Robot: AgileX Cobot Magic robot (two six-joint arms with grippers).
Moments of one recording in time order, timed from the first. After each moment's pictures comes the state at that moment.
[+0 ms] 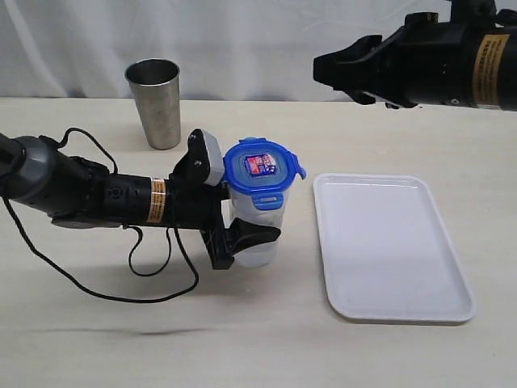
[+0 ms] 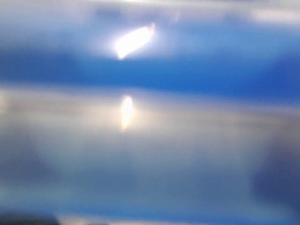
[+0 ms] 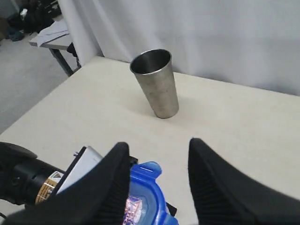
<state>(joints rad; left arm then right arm) -0.41 2.14 -0.97 1.18 -0.94 -0.45 0.27 1.36 -0.95 -1.72 -0.42 1.84</state>
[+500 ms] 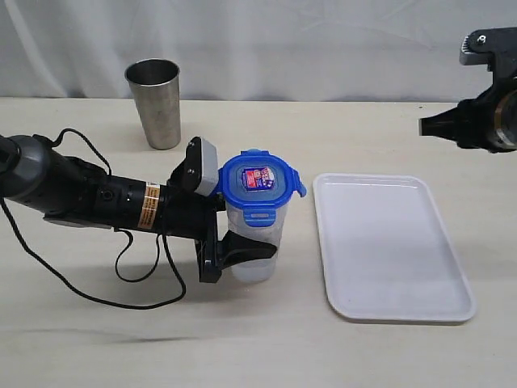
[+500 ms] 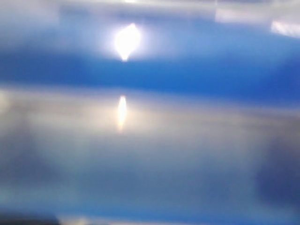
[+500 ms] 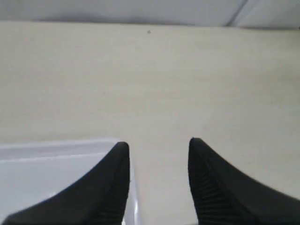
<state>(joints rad) -0.39 2.14 -0.97 1.32 -1.01 -0.50 0.21 1.53 -0.90 -1.19 0.46 1.24</state>
